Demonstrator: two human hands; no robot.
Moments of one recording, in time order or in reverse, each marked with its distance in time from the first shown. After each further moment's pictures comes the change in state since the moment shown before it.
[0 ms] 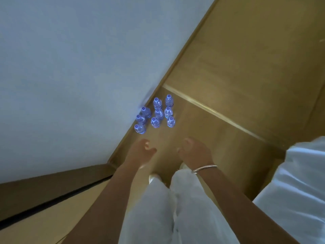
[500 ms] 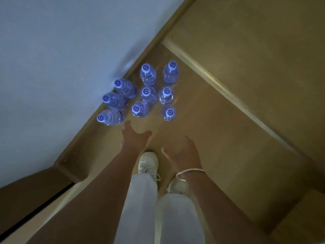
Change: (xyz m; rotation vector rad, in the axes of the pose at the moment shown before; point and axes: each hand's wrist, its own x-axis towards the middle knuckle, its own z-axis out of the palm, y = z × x) left_hand 0.381 -0.075 0.164 -0.425 0.206 -0.275; right_hand 0.330 0.096 0.164 0.104 -0.150 0.155
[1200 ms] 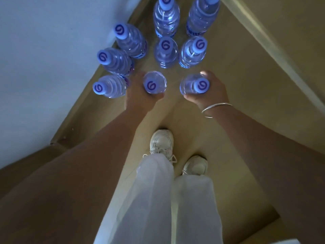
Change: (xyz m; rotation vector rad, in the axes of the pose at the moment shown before) left_hand 0.127 -0.040 0.022 0.123 -0.001 0.336; right_hand 0.176 0.028 0.052 0.076 0.169 -0.210
